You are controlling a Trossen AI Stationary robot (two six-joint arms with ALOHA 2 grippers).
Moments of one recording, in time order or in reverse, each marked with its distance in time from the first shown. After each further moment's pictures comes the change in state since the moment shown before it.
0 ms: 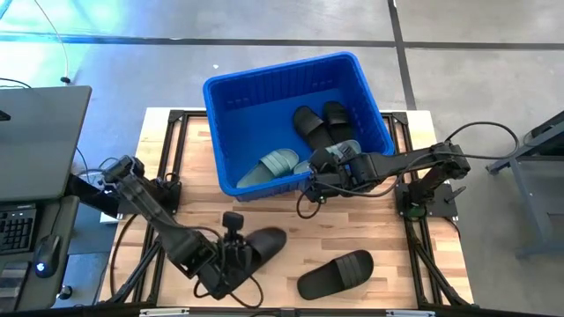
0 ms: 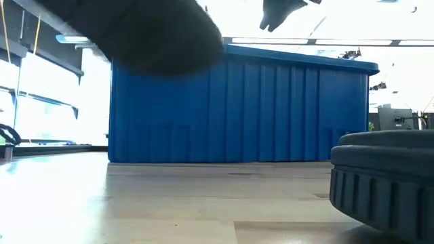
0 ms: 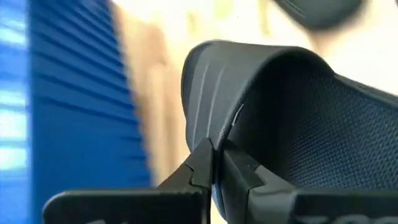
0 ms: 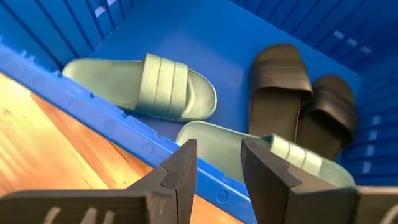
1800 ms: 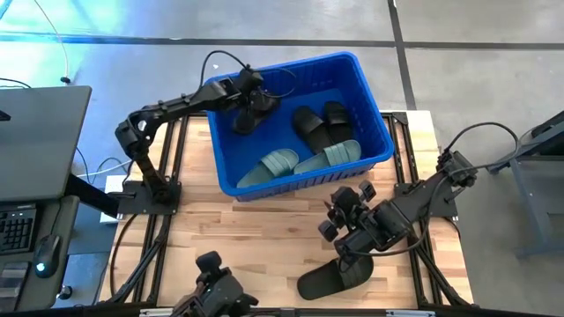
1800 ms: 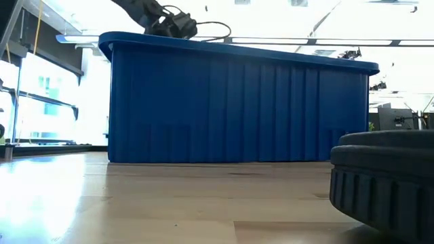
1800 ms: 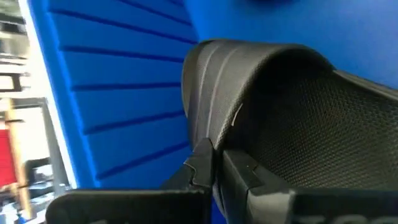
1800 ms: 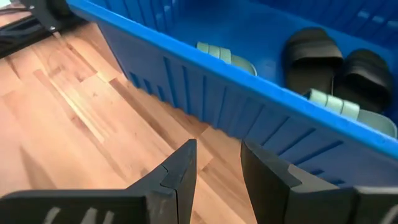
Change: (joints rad) left arm 1.398 -0.004 -0.043 0.441 0.392 1.428; right arm 0.376 0.000 0.000 -0.158 0.143 0.468
